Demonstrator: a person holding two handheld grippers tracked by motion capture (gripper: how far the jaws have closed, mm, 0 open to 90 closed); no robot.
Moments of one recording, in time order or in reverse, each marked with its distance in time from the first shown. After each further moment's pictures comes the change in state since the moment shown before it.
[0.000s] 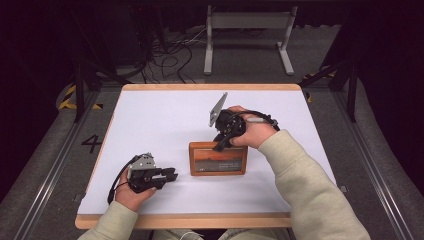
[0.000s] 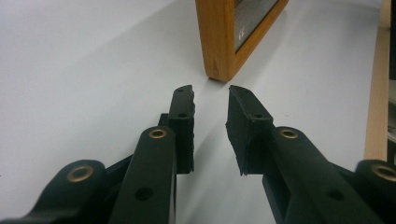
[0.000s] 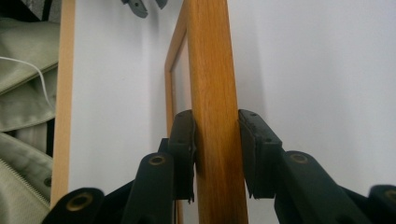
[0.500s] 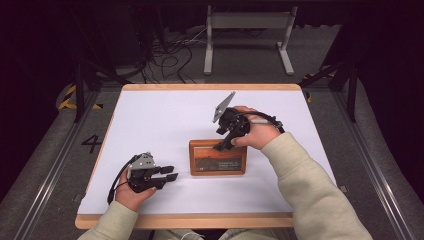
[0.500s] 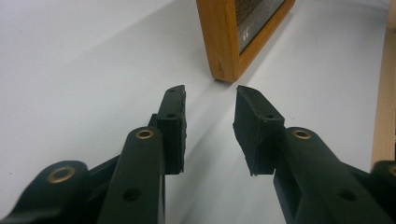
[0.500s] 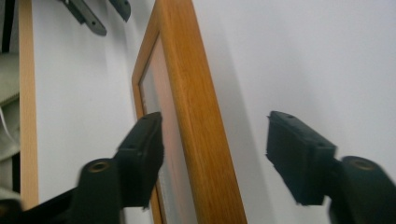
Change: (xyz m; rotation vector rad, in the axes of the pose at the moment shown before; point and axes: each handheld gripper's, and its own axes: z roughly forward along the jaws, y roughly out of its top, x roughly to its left) left arm 0.001 0.001 0.000 -0.008 0.024 -0.006; right arm 0.000 -0.013 -0.004 -0.102 -0.117 0.088
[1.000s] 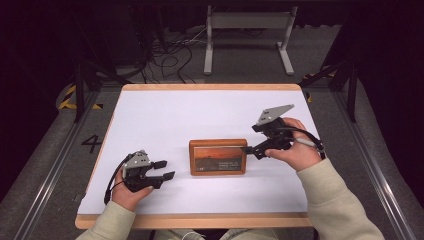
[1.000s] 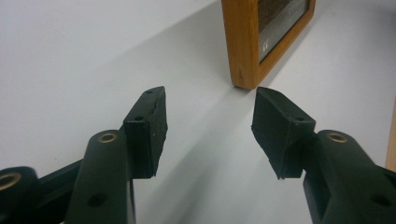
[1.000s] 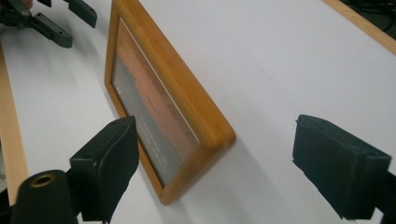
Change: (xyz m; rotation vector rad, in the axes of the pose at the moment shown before) left arm 0.003 -0.001 -0.012 -0.031 0.067 -0.031; right arm 0.029 -0.092 -0.056 -0.249 -0.220 0.244
